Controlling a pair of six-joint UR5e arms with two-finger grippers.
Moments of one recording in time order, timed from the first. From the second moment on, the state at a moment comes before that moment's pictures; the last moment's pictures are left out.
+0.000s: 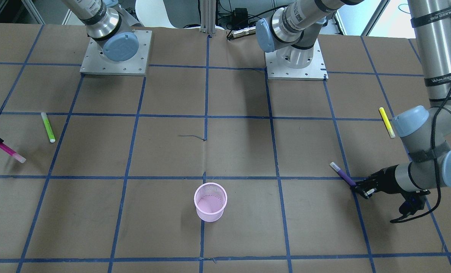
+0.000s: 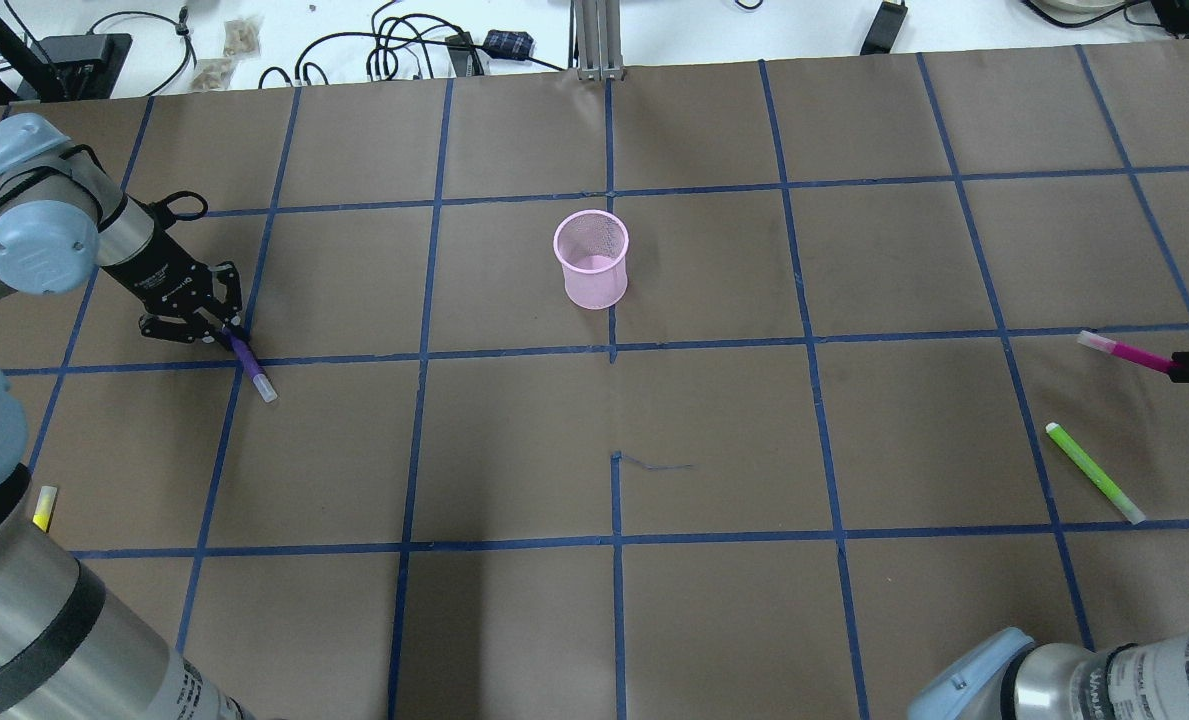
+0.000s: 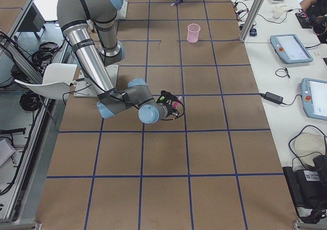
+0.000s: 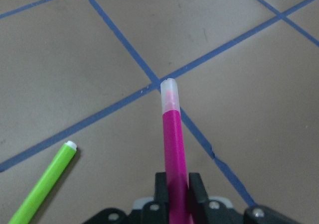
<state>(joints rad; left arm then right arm) -1.11 -2.15 -1.60 -1.22 1.47 -0.15 0.55 -1.30 1.94 -1.92 -0.95 -2.11</state>
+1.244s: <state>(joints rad) -1.18 -2.05 -1.60 -1.28 1.44 -0.16 1.52 -1.60 1.94 -2.13 -1.39 -0.88</state>
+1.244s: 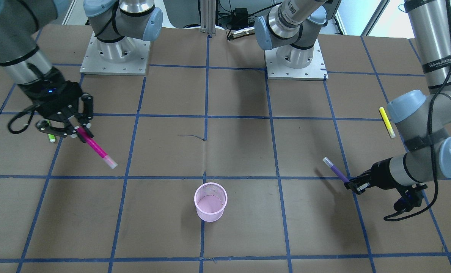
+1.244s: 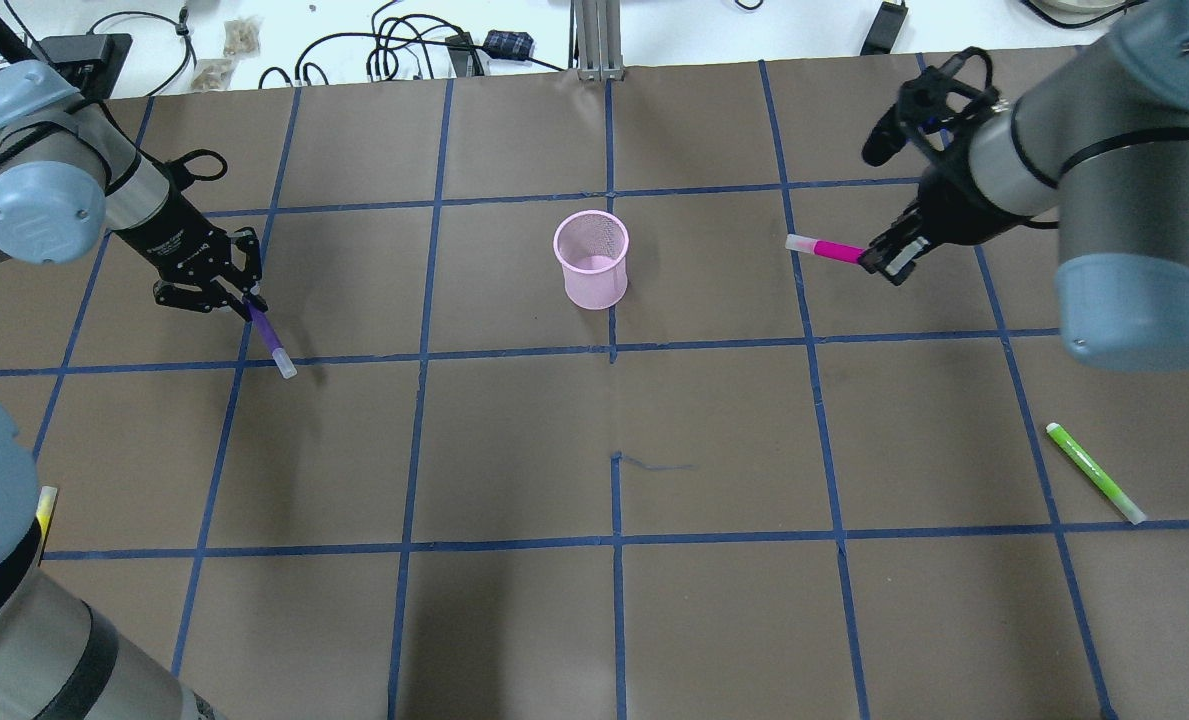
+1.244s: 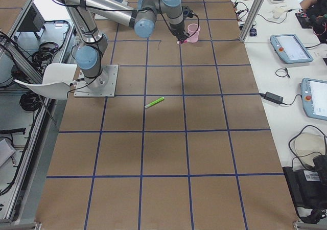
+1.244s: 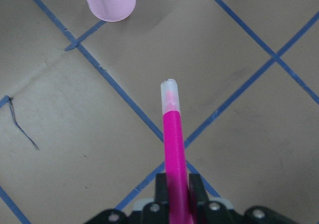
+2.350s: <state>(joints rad) -1.19 -2.03 -1.60 -1.29 1.44 -0.16 1.94 -1.11 1.33 -1.83 -1.65 -0.59</state>
